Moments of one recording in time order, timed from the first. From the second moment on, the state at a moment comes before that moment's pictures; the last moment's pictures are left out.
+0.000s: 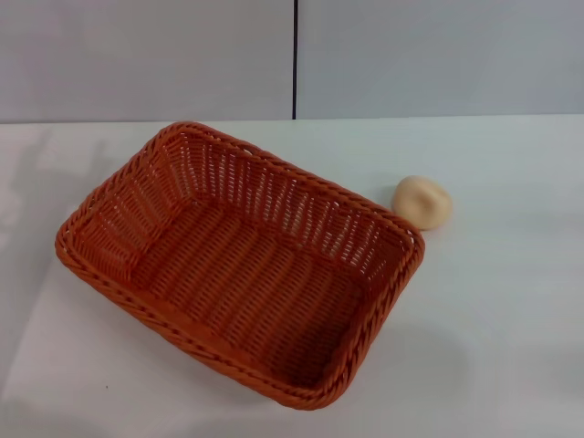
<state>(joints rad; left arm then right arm) -0.44 -2.08 0.65 -0.01 0.67 1.99 -0.39 0.32 2.07 -0.23 -0.17 -0.74 -1.66 0.63</state>
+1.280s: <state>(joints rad) -0.42 -2.05 0.87 0.21 0.67 1.81 -0.74 0.32 2.07 -0.24 -0.17 -0.74 -1.65 0.64</state>
